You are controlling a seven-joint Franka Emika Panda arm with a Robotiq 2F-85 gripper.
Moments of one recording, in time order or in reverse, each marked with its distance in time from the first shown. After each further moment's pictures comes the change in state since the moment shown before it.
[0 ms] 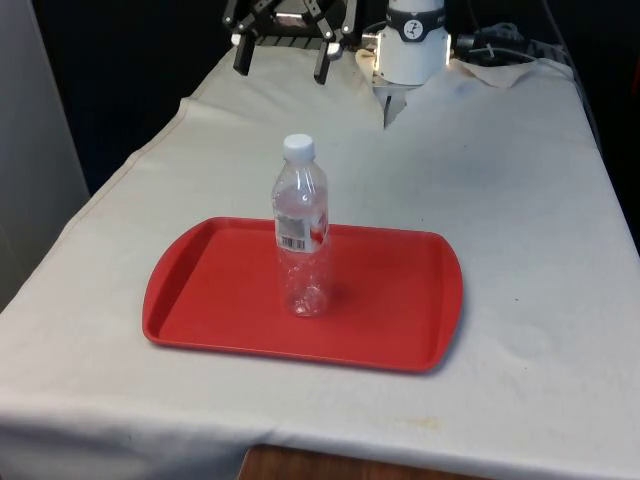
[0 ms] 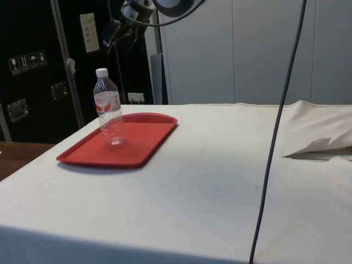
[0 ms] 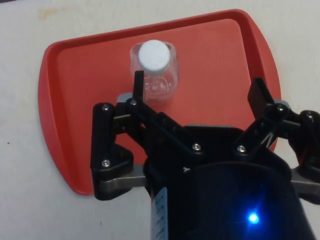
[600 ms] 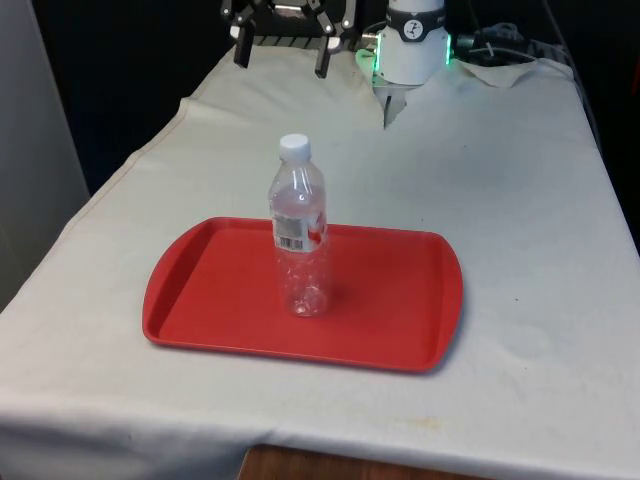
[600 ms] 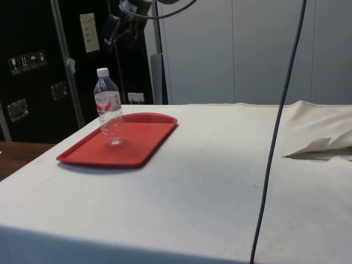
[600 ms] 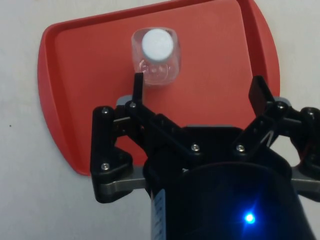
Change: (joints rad) arm 0.000 -0.024 0.000 0.048 0.000 -0.165 -0.040
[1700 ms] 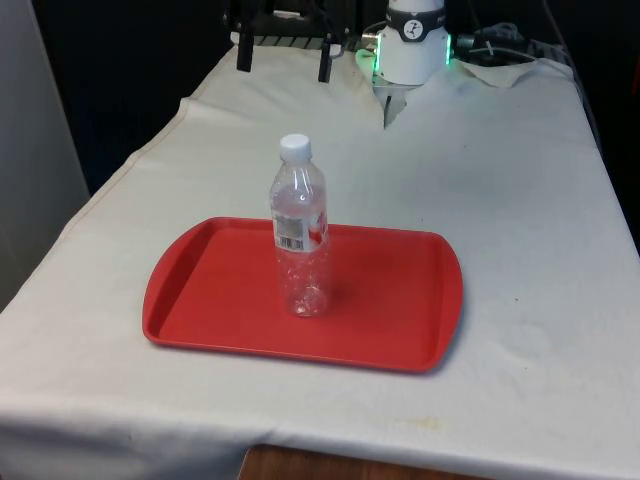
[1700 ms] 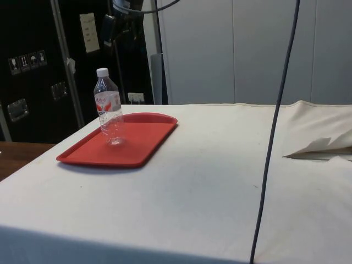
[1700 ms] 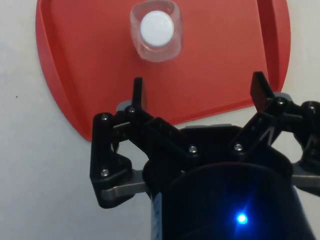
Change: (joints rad) arm 0.000 0.041 -0.001 0.159 0.062 -0.324 -0.078
